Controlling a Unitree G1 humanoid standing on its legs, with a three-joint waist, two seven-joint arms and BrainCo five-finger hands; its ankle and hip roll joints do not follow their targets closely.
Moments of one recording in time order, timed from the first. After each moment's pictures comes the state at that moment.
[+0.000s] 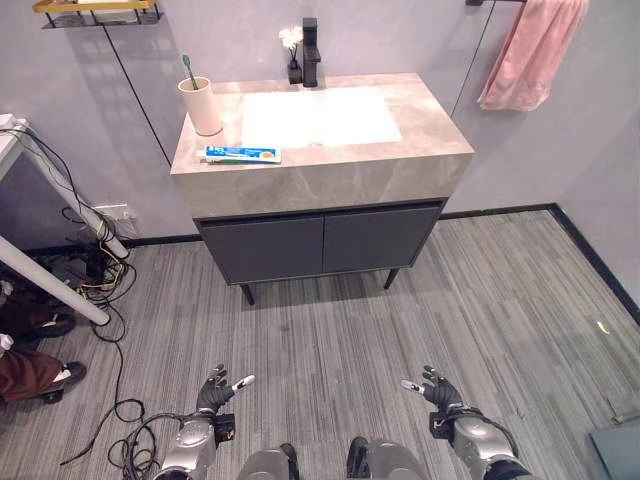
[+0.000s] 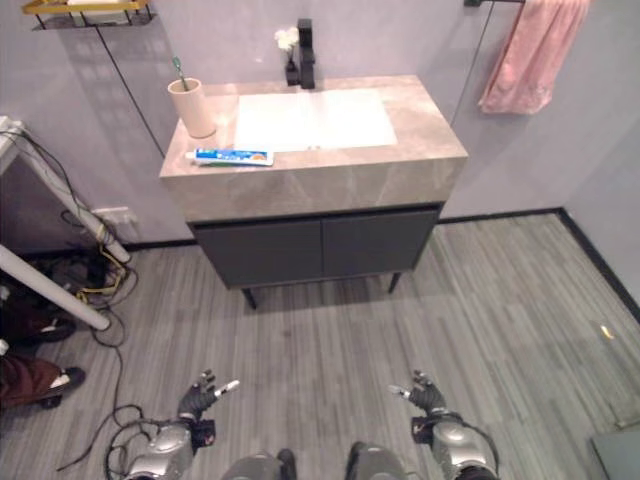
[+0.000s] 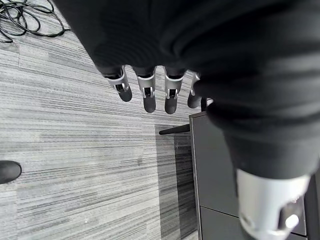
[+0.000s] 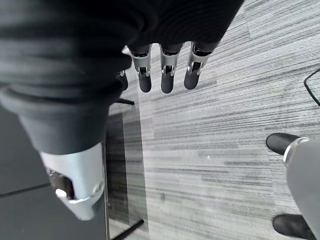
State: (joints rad) left arm -0.06 0.27 -0.21 0.95 -0.41 -0.19 0.09; right arm -0.12 -0.27 0.27 1.00 0.40 -0.12 0.01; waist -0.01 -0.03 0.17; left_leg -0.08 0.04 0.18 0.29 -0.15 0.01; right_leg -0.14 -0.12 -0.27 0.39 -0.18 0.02
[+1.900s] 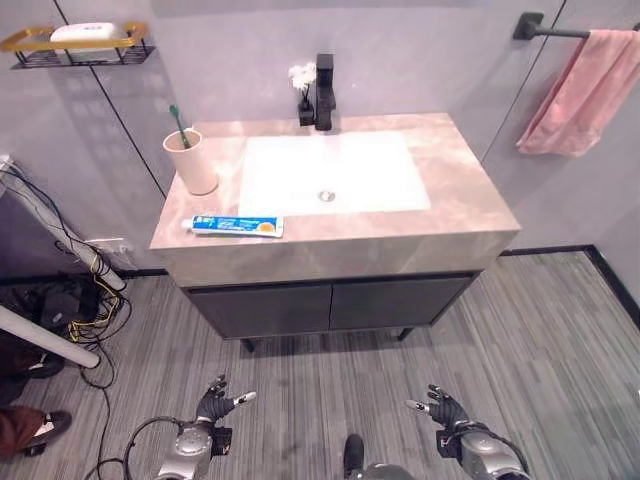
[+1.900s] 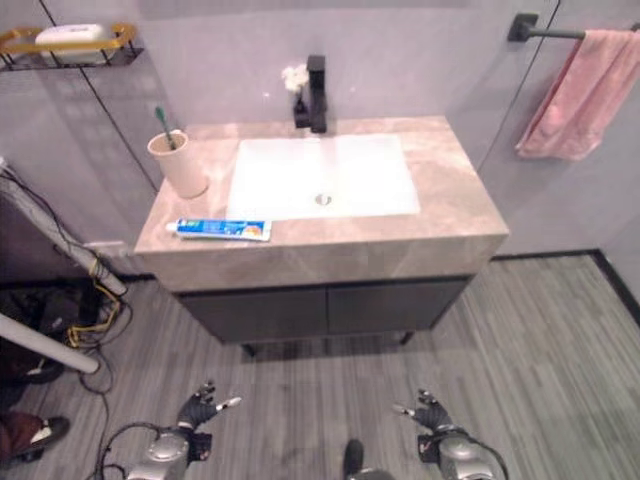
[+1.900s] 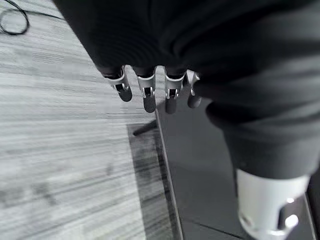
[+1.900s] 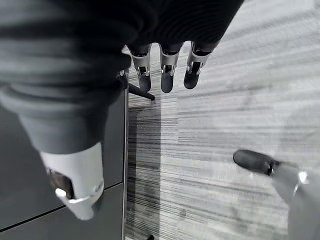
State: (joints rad) left arm -0.10 0.29 -0.27 1.00 -0.28 -0.17 0.09; right arm -0.08 -0.31 0.32 1.03 0.37 -0.11 0.00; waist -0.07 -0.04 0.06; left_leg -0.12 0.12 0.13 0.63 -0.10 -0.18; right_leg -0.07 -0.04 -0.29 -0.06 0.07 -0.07
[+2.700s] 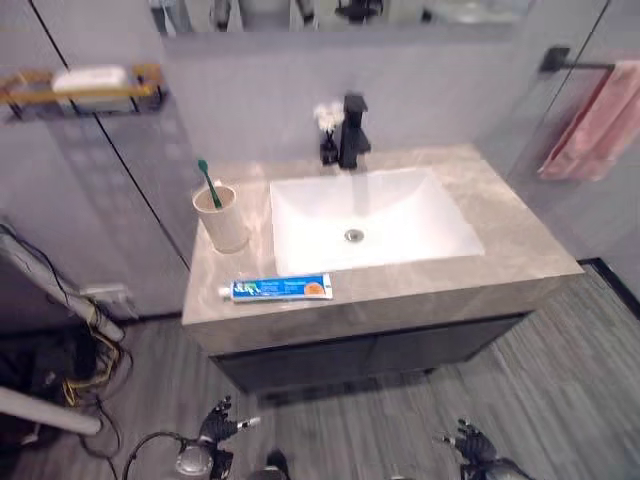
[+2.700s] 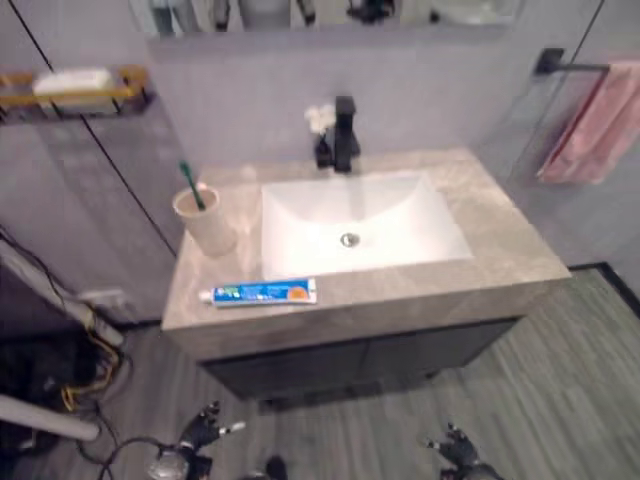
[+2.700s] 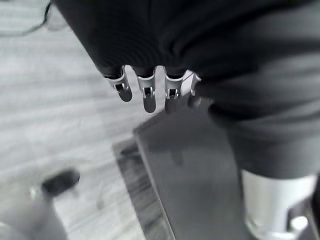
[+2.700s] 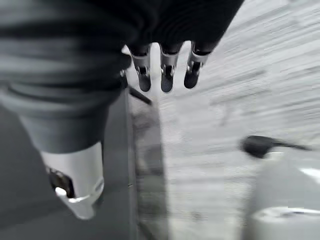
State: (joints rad) left arm -0.04 0.36 -0.32 0.97 -0.20 -0.17 0.09; right arm 0.01 -0.32 0.26 1.06 0.30 -0.09 0.00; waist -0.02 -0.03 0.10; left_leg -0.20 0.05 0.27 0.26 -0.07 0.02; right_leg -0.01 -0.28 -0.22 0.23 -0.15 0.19
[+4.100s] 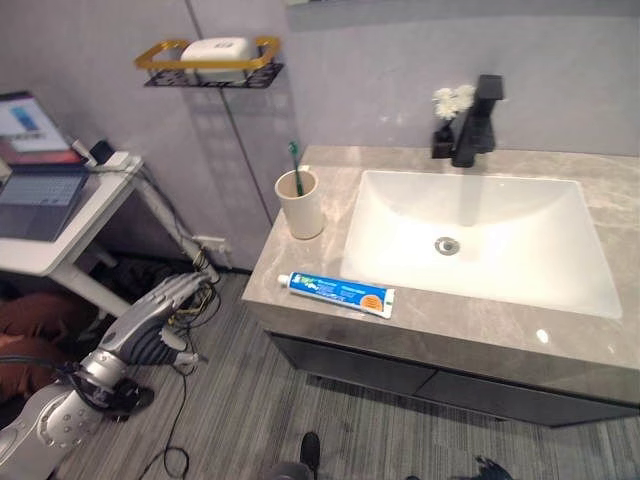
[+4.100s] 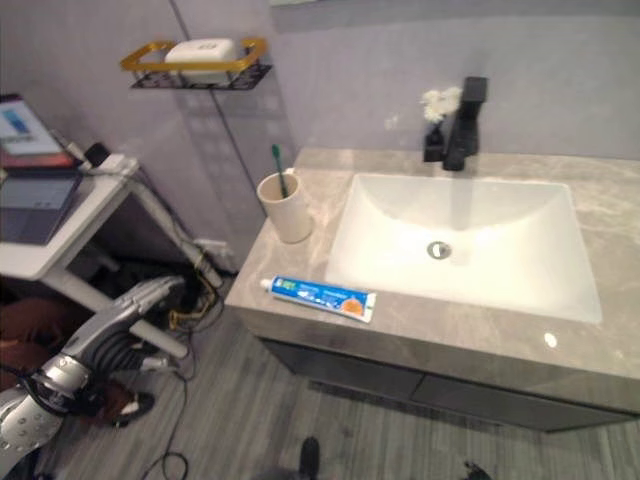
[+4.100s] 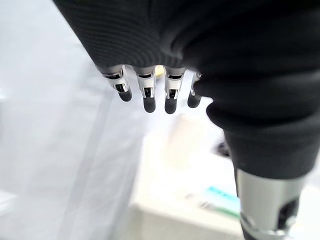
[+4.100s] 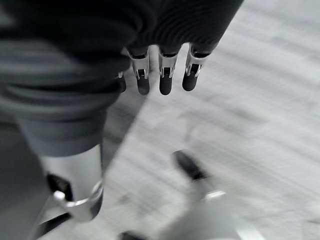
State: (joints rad) left arm 0.35 1.05 0.03 -0.18 0.17 -0.43 0.17; right arm -0.02 -0.36 0.27 1.26 0.06 -0.11 -0.05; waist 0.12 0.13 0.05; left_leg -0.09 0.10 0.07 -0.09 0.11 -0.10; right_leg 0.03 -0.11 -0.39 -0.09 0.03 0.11
